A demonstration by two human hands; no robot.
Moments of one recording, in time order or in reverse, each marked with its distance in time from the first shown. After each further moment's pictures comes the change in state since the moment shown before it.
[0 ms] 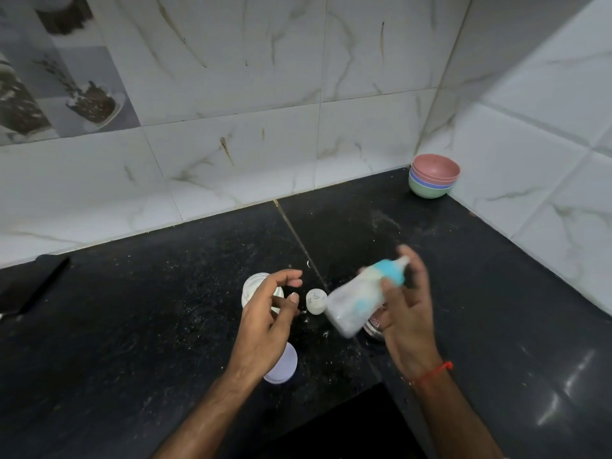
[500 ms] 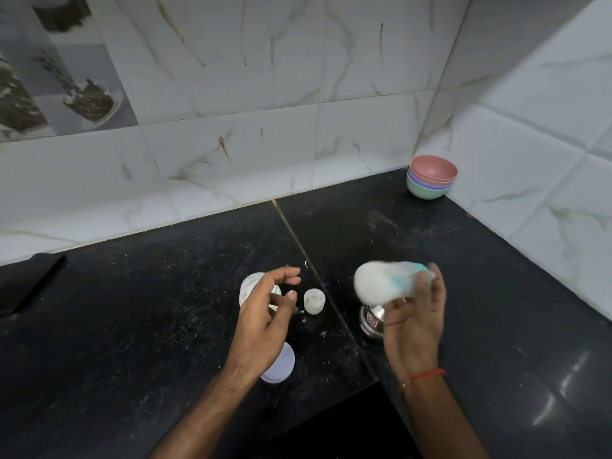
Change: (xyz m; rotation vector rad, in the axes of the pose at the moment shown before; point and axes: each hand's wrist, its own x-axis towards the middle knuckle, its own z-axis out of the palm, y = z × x) left_hand 0.001 0.002 0.000 0.002 0.009 0.007; right_hand -0.002 0.001 0.003 0.326 0.252 -0.023
